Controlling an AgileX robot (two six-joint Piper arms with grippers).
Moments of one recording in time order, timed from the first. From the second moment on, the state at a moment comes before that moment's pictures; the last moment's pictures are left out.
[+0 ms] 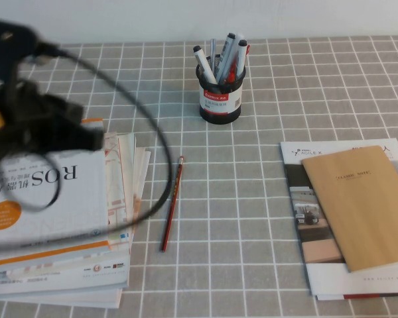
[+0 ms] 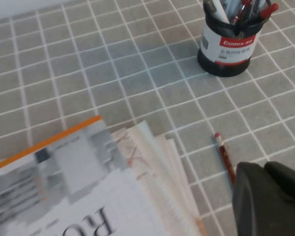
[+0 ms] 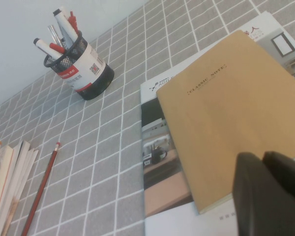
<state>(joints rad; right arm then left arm) -0.04 -0.01 0.03 0.66 0.41 -0.02 -0.45 1.12 -0.99 0.13 0.55 -0.04</state>
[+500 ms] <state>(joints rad) -0.04 -0.01 0.03 0.66 0.41 -0.02 -0.40 1.66 -1.56 -0.34 0.97 0.36</state>
